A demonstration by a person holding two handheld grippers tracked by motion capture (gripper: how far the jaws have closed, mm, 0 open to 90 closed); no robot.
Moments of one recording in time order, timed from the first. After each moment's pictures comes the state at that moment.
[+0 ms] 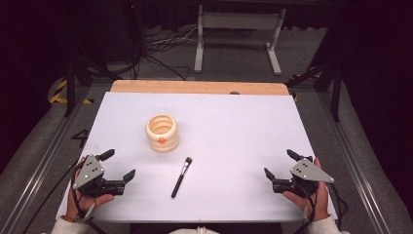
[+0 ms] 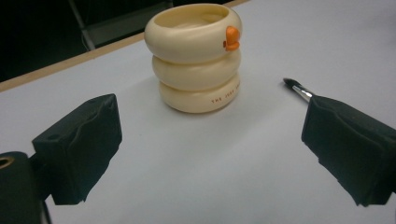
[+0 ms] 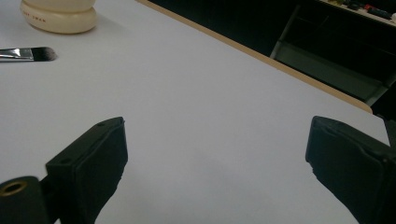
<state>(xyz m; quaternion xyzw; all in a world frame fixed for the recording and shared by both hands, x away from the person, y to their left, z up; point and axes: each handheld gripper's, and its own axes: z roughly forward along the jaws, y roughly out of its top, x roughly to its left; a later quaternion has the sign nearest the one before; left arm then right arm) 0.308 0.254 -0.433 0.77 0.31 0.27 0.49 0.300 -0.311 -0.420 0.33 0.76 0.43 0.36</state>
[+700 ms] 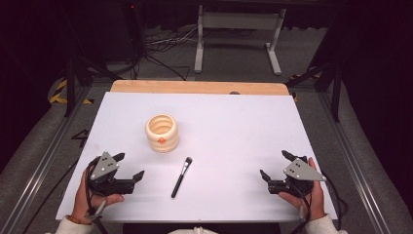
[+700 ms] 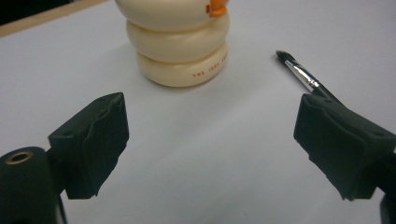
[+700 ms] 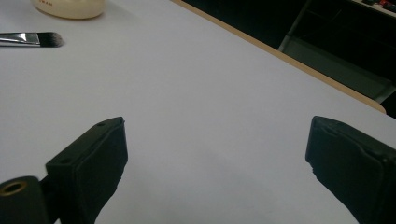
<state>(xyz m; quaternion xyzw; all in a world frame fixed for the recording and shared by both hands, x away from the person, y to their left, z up) 0.314 0.222 -0.422 0.81 0.36 0.21 0.42 0.303 -0.300 -0.424 0.32 0.78 0.41 0.35</state>
